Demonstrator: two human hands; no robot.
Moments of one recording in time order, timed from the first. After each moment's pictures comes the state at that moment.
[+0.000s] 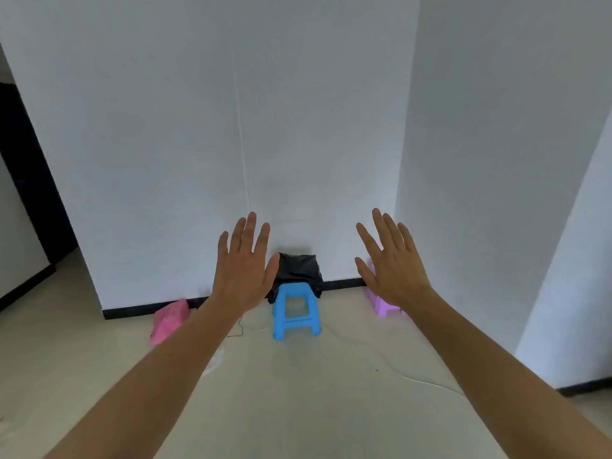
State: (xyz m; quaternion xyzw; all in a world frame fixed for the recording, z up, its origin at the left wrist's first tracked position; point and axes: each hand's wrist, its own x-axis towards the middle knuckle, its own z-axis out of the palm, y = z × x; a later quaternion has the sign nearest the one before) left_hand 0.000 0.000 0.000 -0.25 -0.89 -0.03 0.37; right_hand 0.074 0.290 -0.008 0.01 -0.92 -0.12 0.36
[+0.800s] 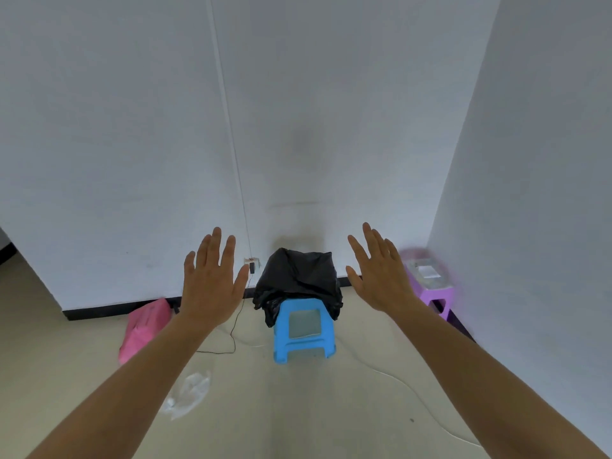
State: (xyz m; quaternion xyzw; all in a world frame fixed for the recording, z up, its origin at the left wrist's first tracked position) left_hand -0.559 0.102 -0.108 -0.18 -0.95 -0.06 0.24; right_hand -0.512 0.421 -0.128 0.00 -0.98 -0.02 0.21
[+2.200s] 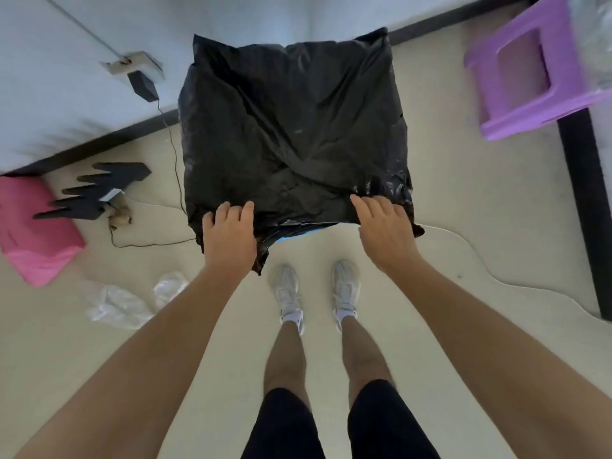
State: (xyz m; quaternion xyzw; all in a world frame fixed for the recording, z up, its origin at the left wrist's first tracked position) left_hand -1.173 0.250 -0.655 -0.24 -0.94 0.08 -0.25; right_hand -1.058 0.501 -0.660 -0.10 -0.97 0.06 -0.23
